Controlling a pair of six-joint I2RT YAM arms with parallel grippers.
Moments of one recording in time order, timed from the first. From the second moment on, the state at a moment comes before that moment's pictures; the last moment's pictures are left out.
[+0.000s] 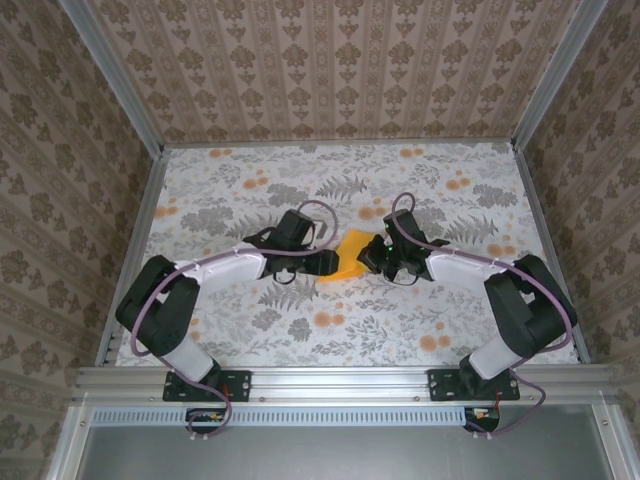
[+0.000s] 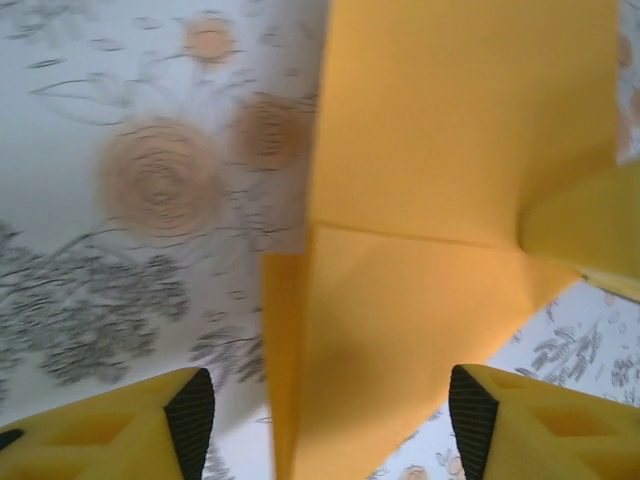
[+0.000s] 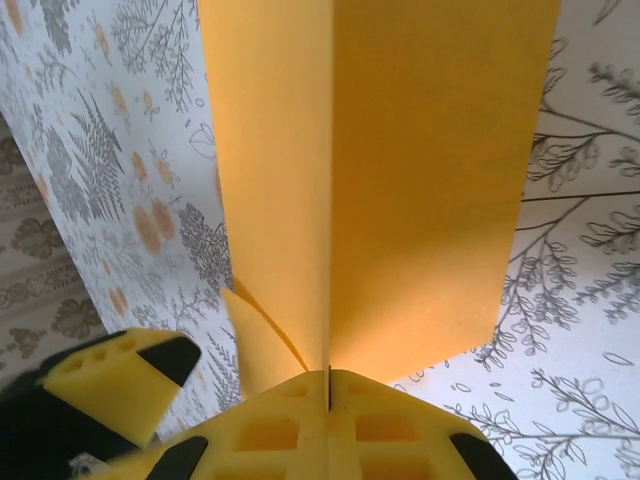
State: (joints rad) left arm -0.75 1.60 0.91 -0.22 0.24 -0.42; right arm 0.46 1.56 0.77 -0.09 -0.36 1.18
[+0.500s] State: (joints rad) left arm -0.80 1.53 0.79 -0.02 0.09 -0.10; right arm 0.45 1.58 0.86 -0.20 -0.35 1.21
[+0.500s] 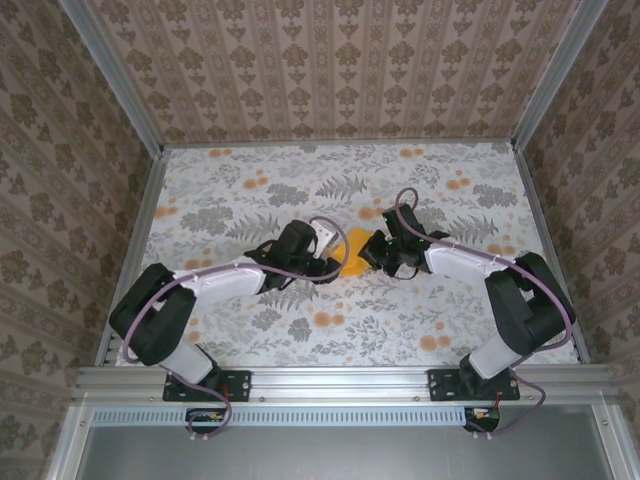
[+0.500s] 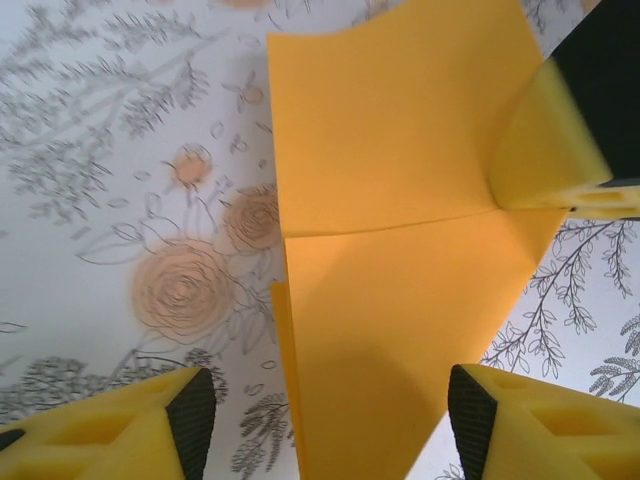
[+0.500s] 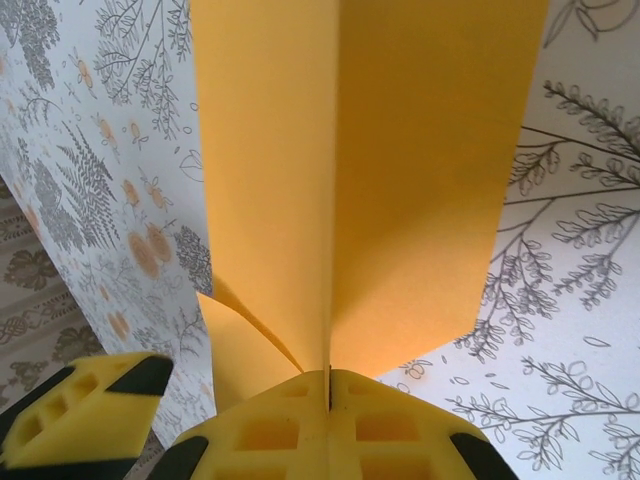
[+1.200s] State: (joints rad) left arm -0.77 1.59 0.69 0.21 0.24 -0.01; right arm 0.45 1.74 1.02 -0.30 -0.40 1.13
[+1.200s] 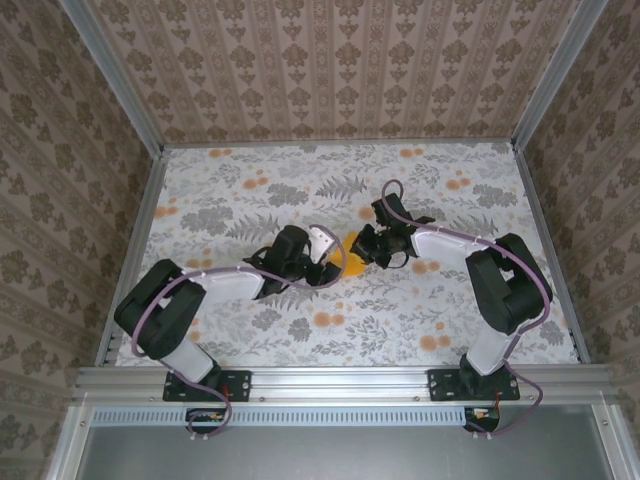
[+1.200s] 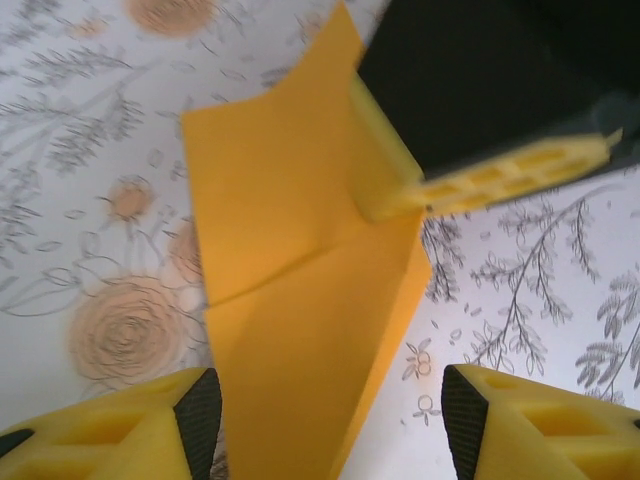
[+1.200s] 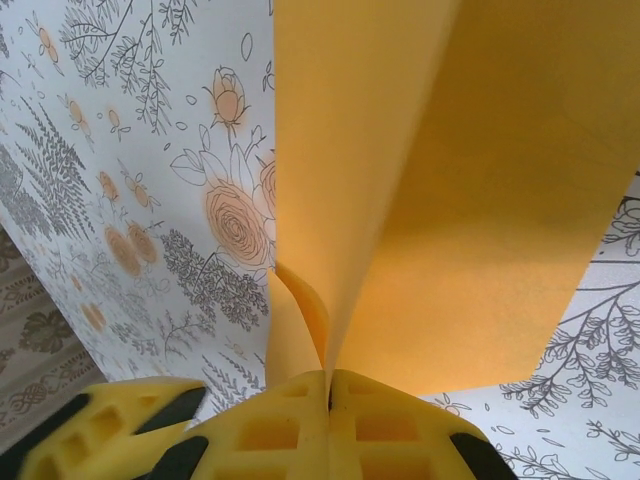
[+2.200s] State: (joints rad) left arm -0.78 1.73 0.72 0.27 0.37 0.12; right arm 0.41 1.72 1.03 -0.35 -0.46 1.02
